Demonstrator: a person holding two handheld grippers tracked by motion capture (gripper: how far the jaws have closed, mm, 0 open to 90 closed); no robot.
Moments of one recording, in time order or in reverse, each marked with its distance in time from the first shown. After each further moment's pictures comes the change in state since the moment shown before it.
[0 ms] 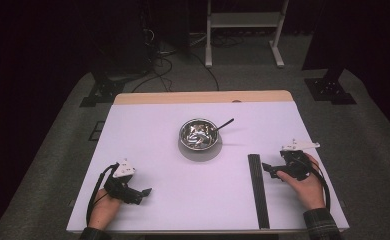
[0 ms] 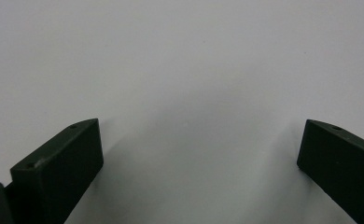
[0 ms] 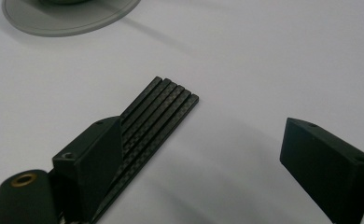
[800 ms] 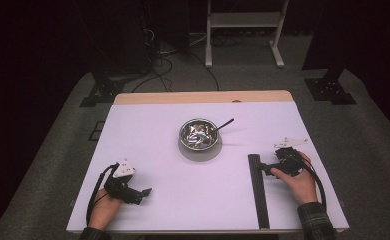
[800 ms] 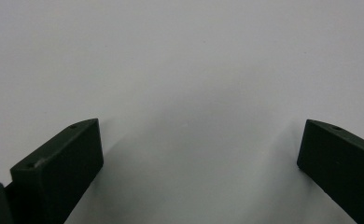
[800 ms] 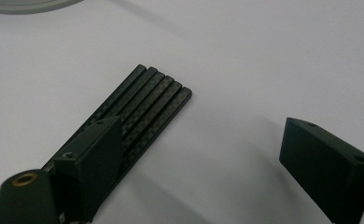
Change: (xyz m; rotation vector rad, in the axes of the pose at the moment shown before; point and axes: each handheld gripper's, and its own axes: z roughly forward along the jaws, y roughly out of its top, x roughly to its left) left arm 0.000 0.000 0.000 0.000 0.000 0.000; right arm -0.006 0.001 0.029 0.068 -0.009 -0.003
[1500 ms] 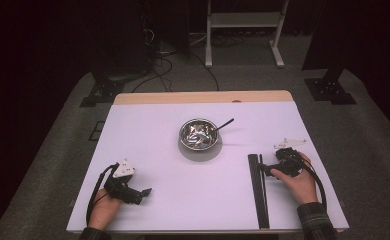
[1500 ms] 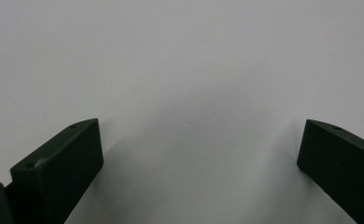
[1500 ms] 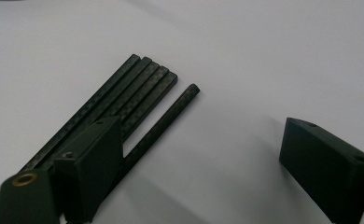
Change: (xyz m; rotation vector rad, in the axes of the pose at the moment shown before) left arm 0.000 0.000 0.000 0.000 0.000 0.000; right arm -0.001 -0.002 0.002 0.023 -0.013 -0.009
